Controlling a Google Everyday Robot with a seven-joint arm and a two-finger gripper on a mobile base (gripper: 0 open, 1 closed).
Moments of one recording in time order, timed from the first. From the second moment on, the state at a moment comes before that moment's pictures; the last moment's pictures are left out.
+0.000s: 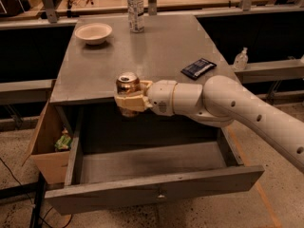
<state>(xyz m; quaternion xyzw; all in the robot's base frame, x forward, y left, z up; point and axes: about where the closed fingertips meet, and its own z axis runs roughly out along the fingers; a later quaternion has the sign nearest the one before) 0.574 0.070 0.853 -0.40 0.65 0.40 0.51</state>
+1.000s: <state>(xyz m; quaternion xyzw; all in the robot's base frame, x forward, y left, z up) 0.526 0.062 0.855 -0.49 0.55 0.45 0.51</state>
